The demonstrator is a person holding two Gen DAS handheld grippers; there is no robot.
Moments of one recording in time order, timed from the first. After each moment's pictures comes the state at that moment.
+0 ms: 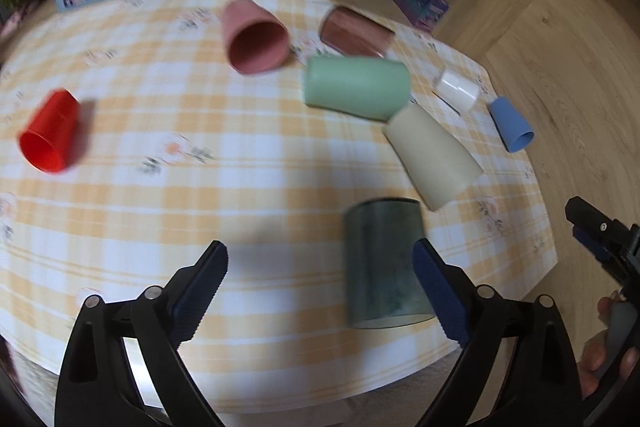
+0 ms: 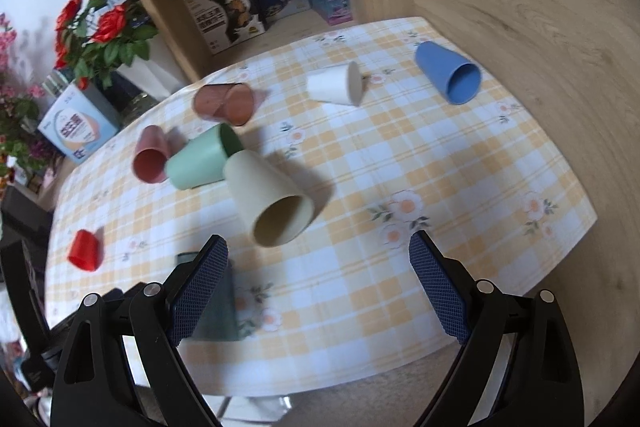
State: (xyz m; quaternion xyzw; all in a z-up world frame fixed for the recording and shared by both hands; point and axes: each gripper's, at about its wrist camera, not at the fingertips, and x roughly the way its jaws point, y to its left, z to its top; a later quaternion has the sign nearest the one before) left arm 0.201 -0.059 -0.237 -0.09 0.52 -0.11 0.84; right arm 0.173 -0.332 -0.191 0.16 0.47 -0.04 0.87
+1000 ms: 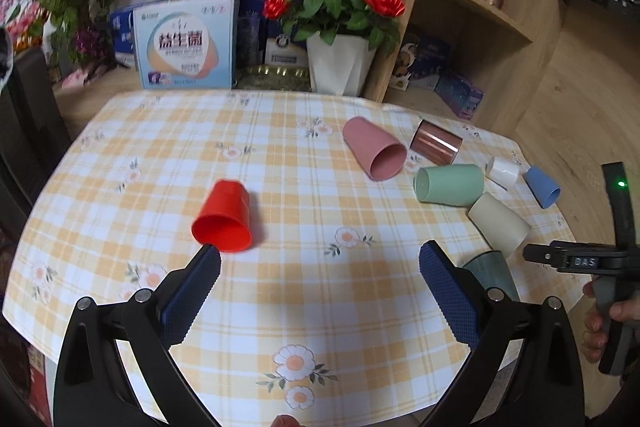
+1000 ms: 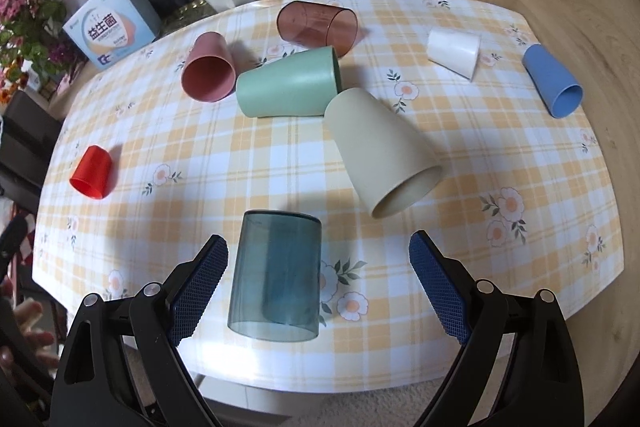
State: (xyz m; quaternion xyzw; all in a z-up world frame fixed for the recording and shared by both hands) left arm 0.159 0.088 -0.173 -0.06 0.37 -0.05 0.93; right arm 0.221 -0.231 -0.223 0.06 0.55 0.04 0.83
